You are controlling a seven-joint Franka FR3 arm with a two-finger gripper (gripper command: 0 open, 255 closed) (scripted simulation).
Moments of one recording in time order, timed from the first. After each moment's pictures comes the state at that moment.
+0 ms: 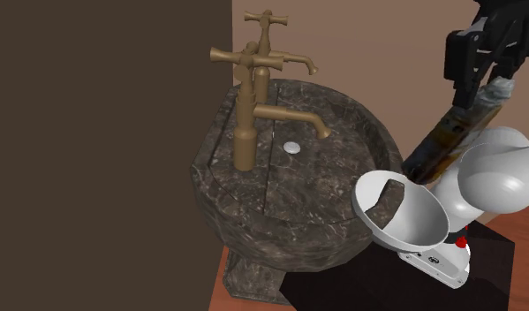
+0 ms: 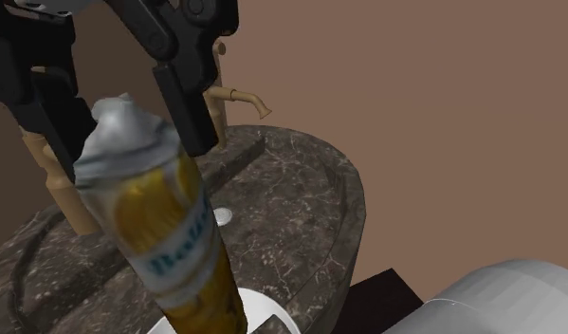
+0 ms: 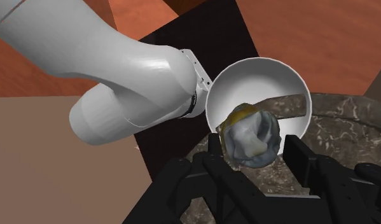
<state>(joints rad) 0.07 -0.82 0.41 -2.04 0.30 0.94 0.89</state>
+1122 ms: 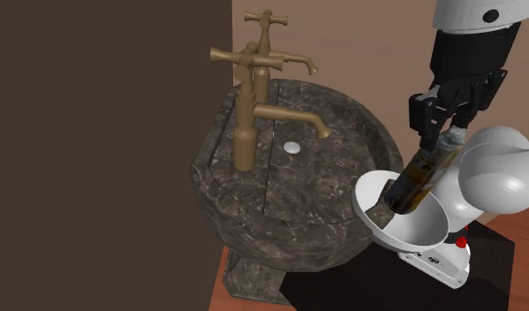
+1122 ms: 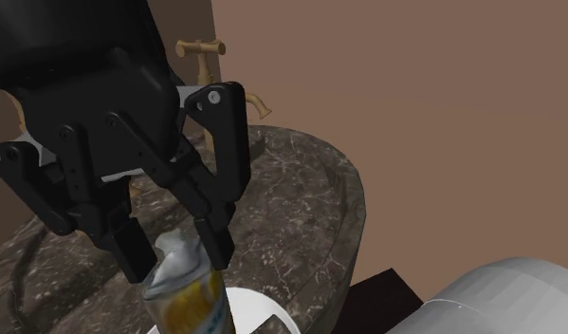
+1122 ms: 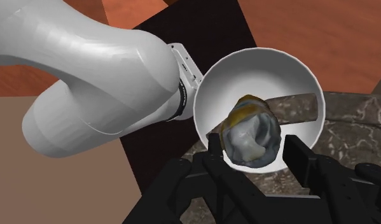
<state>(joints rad) 0.09 -0.92 0.44 -2.30 0.34 1.11 0.86</state>
